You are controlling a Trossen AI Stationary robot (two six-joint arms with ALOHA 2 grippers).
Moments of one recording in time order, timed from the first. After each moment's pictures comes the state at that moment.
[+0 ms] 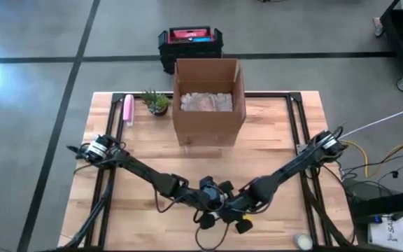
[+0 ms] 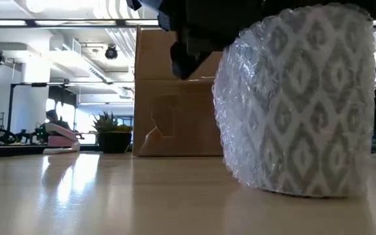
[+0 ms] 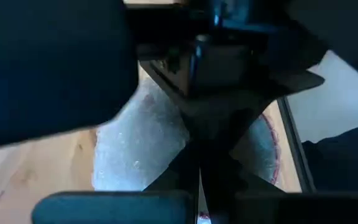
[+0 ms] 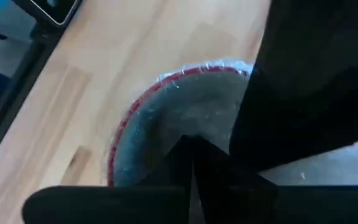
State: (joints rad) left arm -0.42 1.98 1.35 0.00 -0.20 -0.48; right arm 0.53 1.94 1.37 -0.61 0.04 0.06
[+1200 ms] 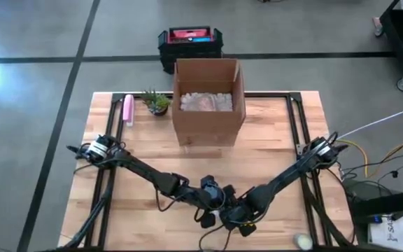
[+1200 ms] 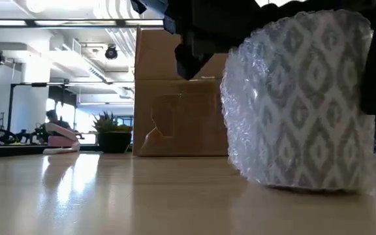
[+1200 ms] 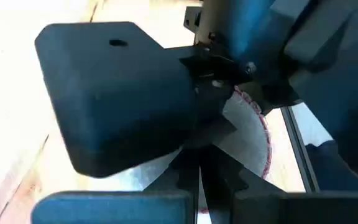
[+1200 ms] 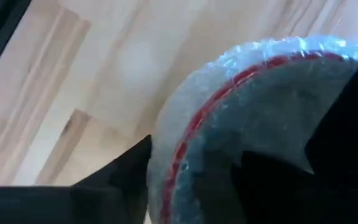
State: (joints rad) left arm -0.42 1.97 1.35 0.02 -0.19 -0.45; right arm 0.57 2.04 1.45 -0.76 0.07 0.02
